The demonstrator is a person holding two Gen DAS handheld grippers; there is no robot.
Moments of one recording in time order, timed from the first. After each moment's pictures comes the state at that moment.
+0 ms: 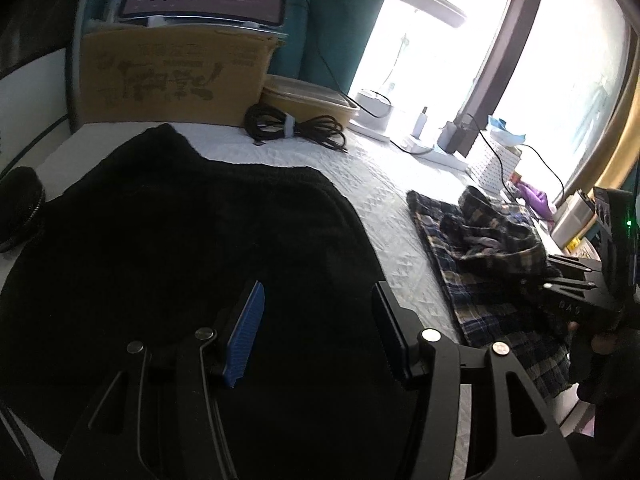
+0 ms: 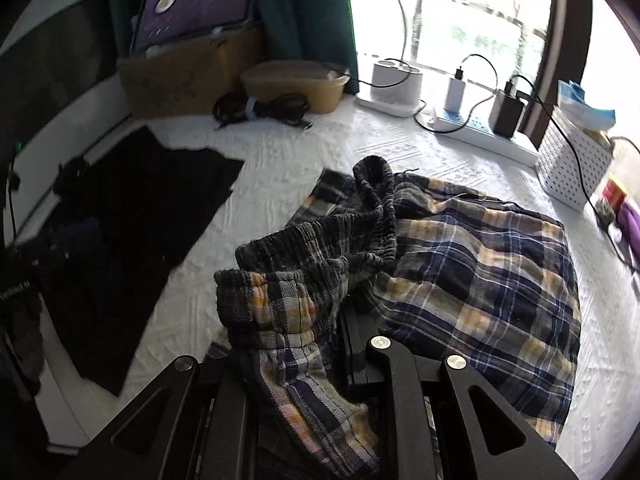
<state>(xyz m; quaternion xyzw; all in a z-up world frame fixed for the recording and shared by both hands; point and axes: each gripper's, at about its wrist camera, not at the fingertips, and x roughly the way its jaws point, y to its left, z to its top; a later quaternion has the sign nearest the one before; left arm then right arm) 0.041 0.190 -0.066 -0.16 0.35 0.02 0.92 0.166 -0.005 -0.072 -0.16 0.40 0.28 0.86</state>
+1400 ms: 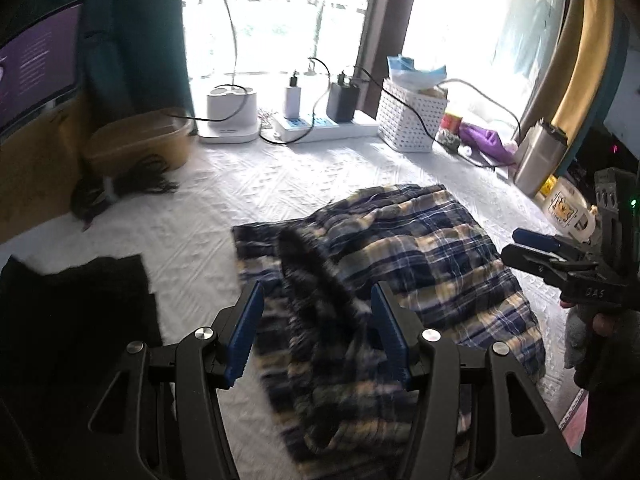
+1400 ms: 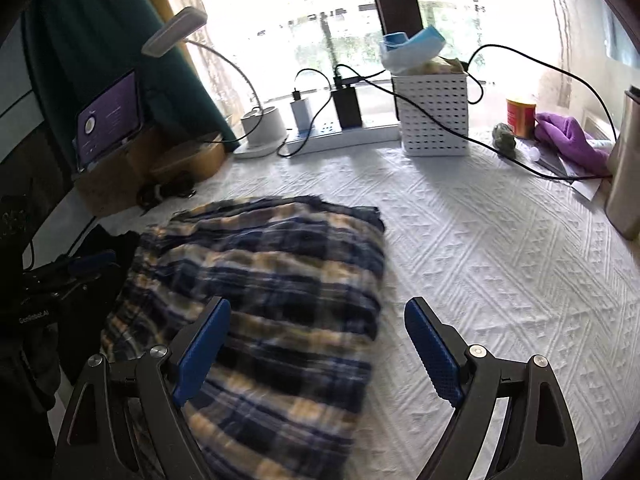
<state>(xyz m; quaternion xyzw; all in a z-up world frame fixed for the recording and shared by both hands) 0.158 0.032 -0.029 -0.04 0.39 -0.07 0.92 0.212 -0.205 -0.055 0.01 0.36 0.23 0.90</state>
